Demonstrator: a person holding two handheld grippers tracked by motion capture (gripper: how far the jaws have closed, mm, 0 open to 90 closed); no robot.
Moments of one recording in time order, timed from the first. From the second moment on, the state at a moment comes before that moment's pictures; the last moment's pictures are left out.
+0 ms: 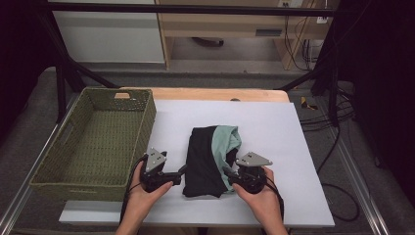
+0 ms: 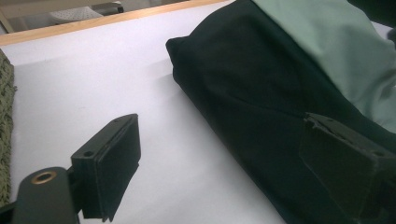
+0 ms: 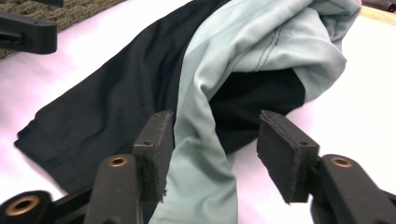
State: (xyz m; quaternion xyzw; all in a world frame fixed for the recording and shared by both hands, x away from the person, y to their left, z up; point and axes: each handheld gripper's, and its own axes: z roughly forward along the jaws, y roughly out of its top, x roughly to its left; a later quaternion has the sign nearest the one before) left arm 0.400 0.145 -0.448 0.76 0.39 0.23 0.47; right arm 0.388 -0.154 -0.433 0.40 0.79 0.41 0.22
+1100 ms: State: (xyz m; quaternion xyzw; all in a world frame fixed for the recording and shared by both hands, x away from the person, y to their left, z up) left arm 0.399 0.144 -0.449 0.77 0.39 0.23 0.46; right arm 0.405 -0.181 -0.449 0.44 0.78 0.39 0.20
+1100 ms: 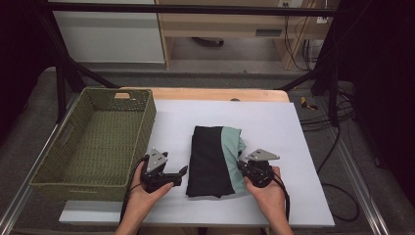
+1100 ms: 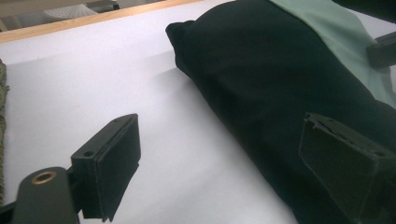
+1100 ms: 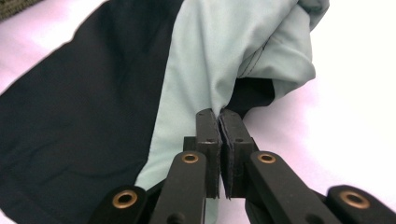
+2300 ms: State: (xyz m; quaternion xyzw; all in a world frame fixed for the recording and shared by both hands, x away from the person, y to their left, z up) left arm 0.386 0.127 -0.440 0.79 0.37 0.22 0.45; right arm 0.362 -0.217 -0.456 0.41 0.80 0.39 0.19
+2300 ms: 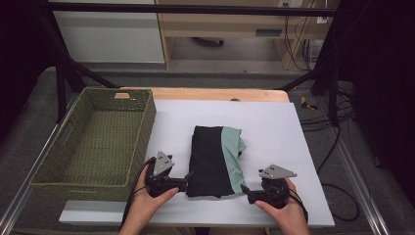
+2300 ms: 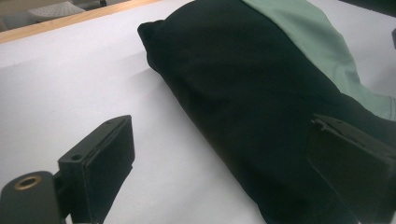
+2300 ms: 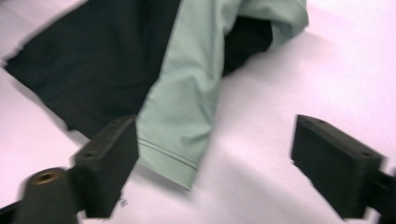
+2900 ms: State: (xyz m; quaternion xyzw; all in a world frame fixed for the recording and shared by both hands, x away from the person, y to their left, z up) left arm 0.377 0.116 -0.438 0.81 0.34 0.21 0.43; right arm 0.353 -0.215 -0.462 0.40 0.81 0.40 0.17
